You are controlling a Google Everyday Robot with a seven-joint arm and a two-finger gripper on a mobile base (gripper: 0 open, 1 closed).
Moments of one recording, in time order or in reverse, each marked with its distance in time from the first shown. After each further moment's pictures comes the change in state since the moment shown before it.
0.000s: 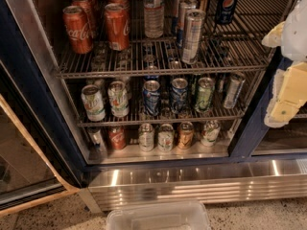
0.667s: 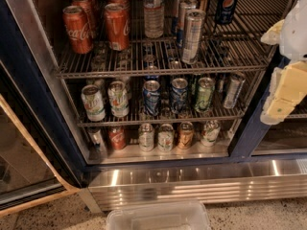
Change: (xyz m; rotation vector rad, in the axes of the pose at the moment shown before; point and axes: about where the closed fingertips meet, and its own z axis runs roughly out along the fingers) arm -0.004 -0.006 0.002 0.026 -0.023 0.001
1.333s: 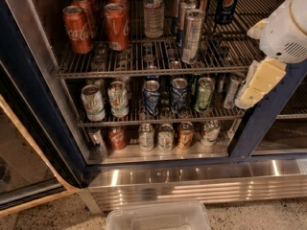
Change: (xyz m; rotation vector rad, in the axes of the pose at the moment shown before) arm -0.018 -0.042 0.033 0.081 -0.129 0.040
